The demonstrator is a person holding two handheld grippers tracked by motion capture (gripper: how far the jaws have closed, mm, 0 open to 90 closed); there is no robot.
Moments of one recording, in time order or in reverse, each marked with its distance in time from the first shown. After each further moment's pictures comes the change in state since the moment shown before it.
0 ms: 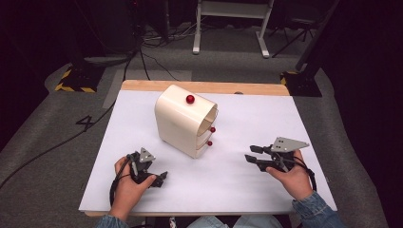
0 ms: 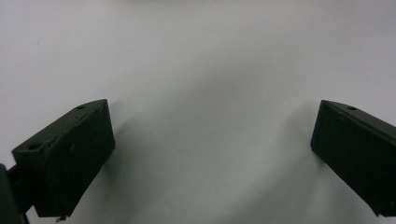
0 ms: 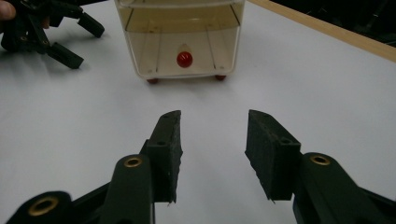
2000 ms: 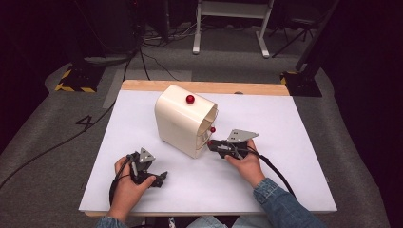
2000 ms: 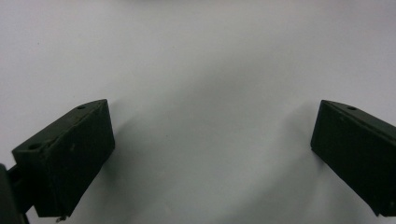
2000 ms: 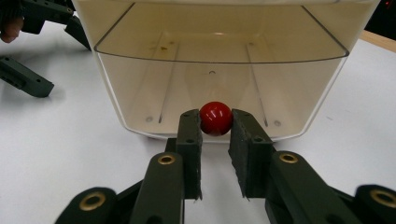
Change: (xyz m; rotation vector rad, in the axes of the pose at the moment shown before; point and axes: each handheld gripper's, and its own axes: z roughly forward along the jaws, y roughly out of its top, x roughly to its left) left arm 0.000 -0.001 0.000 0.000 0.001 0.003; right arm 0.007 0.010 0.130 -0.054 0.092 -0.063
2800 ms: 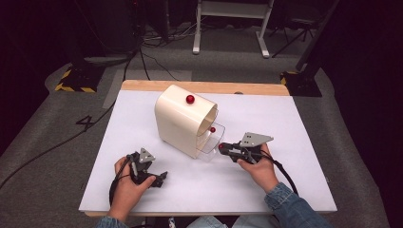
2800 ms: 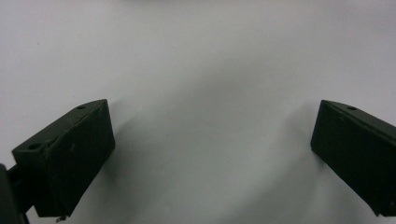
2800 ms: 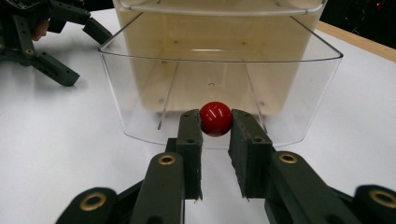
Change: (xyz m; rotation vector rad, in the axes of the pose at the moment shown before) left arm 0.000 0.000 0.000 -0.001 -0.001 0.000; right arm 0.005 -0.002 -0.046 0.005 -0.009 -0.002
